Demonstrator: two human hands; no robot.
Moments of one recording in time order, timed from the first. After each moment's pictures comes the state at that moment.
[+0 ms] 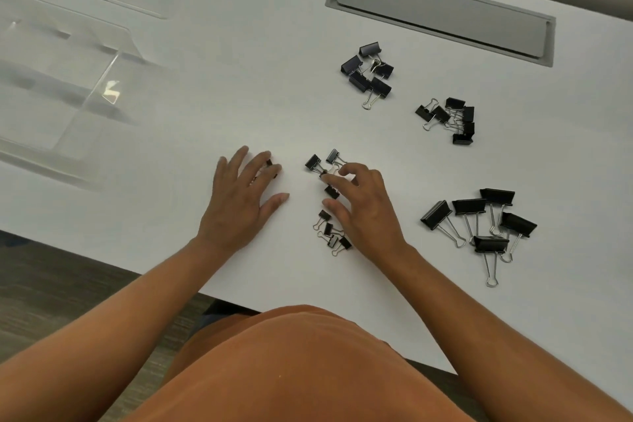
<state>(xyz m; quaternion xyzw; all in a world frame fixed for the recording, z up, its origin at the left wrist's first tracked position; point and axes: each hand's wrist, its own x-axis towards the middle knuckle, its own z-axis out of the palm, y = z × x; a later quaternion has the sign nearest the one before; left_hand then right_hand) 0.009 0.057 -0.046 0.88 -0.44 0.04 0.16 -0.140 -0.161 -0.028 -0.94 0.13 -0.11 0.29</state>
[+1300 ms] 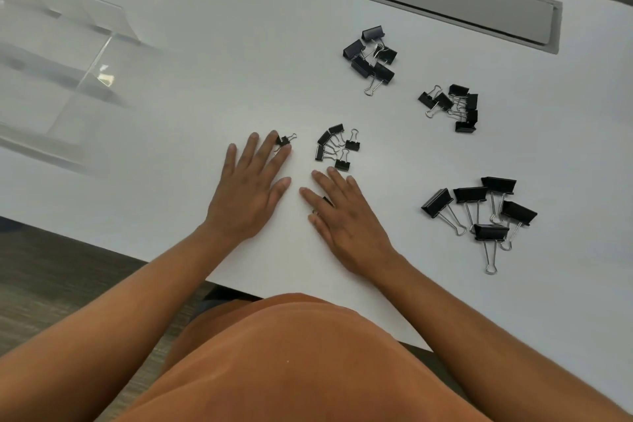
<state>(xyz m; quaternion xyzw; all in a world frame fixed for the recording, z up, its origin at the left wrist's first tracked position) -0.001 0.048 -0.045 0.90 -0.43 -0.06 0.11 -0.161 -0.131 -0.034 -0.98 0.01 -0.01 0.21</state>
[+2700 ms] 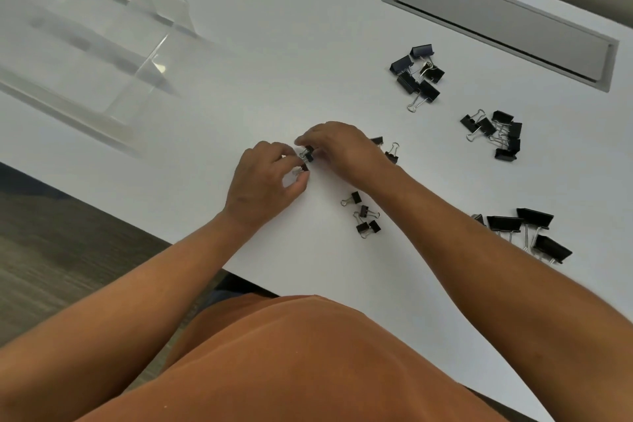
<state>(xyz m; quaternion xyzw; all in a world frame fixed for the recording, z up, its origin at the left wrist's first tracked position) 0.017 0.061 -0.029 0.90 -0.36 0.07 0.25 -0.002 -0.139 0.011 -0.96 -0.10 0.07 0.24</state>
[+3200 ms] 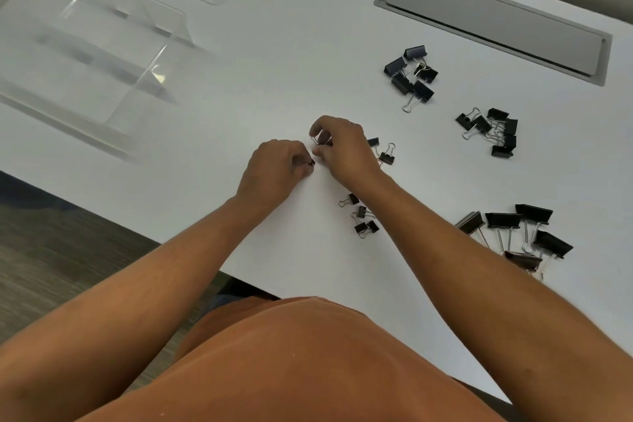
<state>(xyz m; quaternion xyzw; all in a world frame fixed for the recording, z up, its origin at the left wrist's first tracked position) 0.033 0.032 -0.006 0.91 -0.25 -0.15 0.29 -0.009 -0.133 0.003 -0.90 0.16 0.02 0.41</state>
